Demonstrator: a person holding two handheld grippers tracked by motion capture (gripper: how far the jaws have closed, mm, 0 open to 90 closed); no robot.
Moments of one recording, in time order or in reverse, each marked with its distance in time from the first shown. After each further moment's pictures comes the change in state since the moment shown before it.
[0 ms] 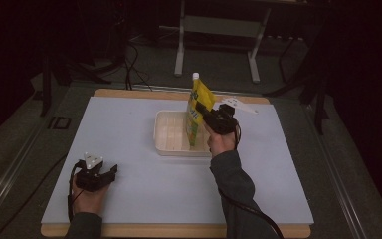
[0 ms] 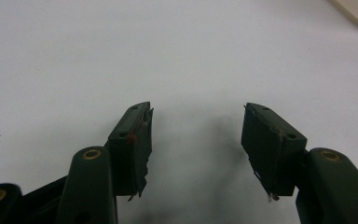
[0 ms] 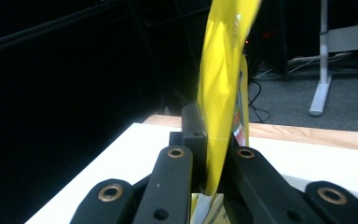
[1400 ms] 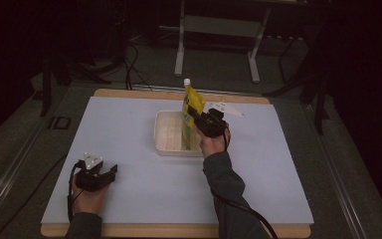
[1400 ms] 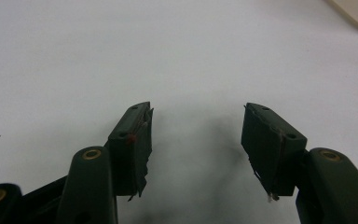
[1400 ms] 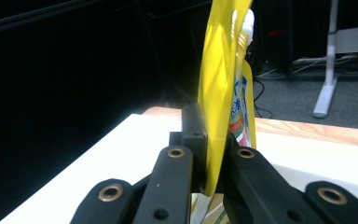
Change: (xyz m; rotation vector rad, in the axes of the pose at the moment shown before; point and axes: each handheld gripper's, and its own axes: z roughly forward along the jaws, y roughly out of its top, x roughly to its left) left arm 0.001 0.000 -0.001 -0.004 -0.004 -0.001; right arm 0.001 -0.025 0.025 0.010 0.010 -0.046
